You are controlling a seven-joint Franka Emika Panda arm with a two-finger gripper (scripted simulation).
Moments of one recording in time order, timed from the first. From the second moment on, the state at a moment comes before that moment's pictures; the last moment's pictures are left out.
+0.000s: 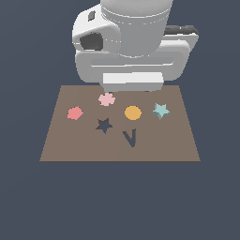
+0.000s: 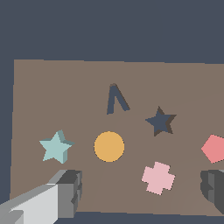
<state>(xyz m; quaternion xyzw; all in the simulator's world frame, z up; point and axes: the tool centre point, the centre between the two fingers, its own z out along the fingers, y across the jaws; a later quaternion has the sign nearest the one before) 0.002 0.021 0.175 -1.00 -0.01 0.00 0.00</state>
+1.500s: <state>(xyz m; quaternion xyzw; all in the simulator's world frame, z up) -0.011 0.129 0.072 -0.94 -0.34 0.00 0.00</state>
